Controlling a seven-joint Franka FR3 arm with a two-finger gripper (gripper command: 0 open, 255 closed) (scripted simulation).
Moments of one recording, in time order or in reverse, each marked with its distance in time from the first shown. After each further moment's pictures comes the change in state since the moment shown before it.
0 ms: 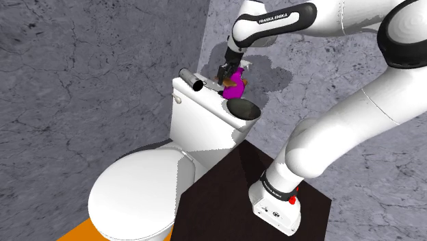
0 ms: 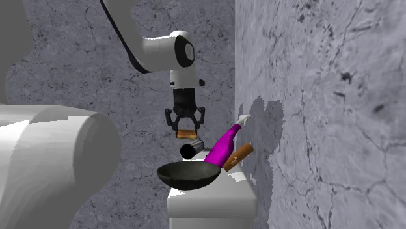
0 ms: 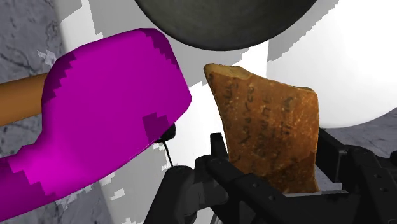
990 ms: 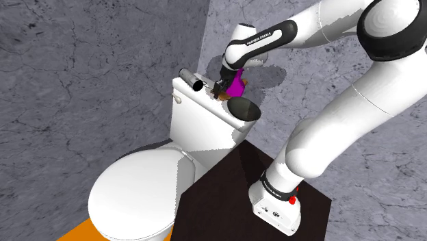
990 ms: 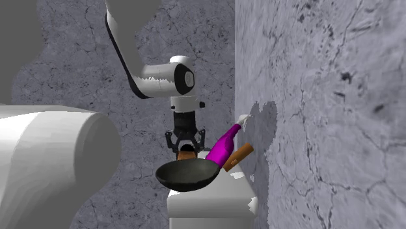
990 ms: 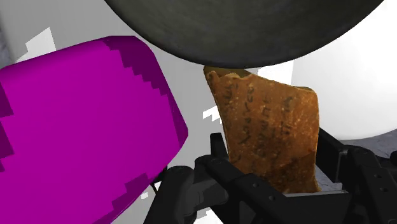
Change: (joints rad) arm 0.006 0.109 -0.033 -0.116 0.020 0.222 -0.020
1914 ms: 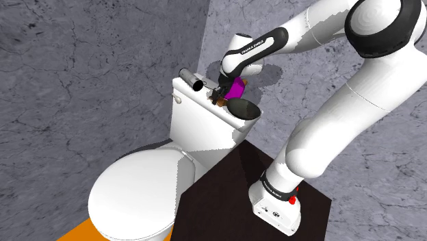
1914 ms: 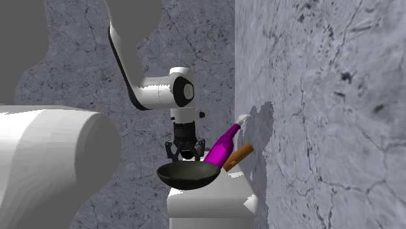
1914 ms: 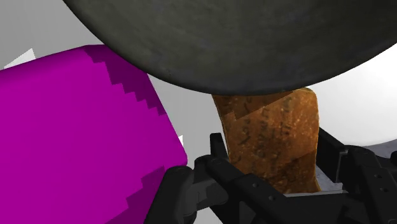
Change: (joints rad) arm 0.006 0.067 -0.014 -0.043 0.024 0.106 -0.019
